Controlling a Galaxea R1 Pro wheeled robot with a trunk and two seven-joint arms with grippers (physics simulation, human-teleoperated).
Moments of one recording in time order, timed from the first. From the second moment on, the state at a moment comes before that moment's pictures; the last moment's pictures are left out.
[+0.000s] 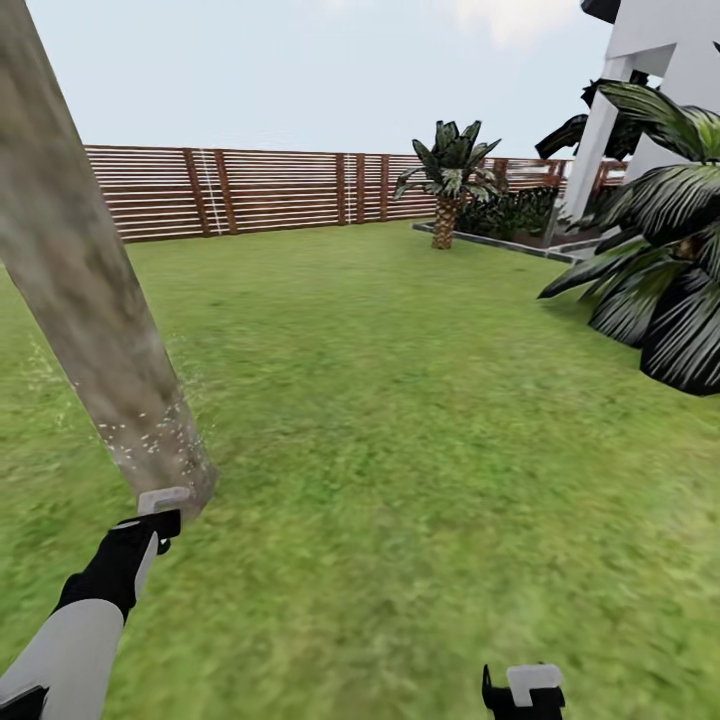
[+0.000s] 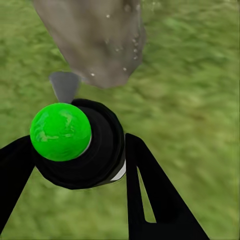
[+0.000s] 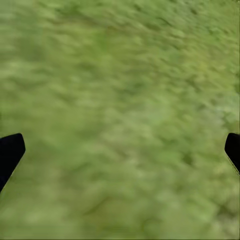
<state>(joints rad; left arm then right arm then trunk) -0.72 0.12 0.47 -0.62 -0.31 0.33 0.02 -0.39 0.02 -0.41 -0.10 0.68 -0.57 -0.39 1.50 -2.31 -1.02</state>
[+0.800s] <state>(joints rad) -0.93 0.18 0.41 -0.70 -0.31 0.43 -0.08 -0.39 0.02 -0.41 -0.10 0.68 -0.57 -0.39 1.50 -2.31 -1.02</state>
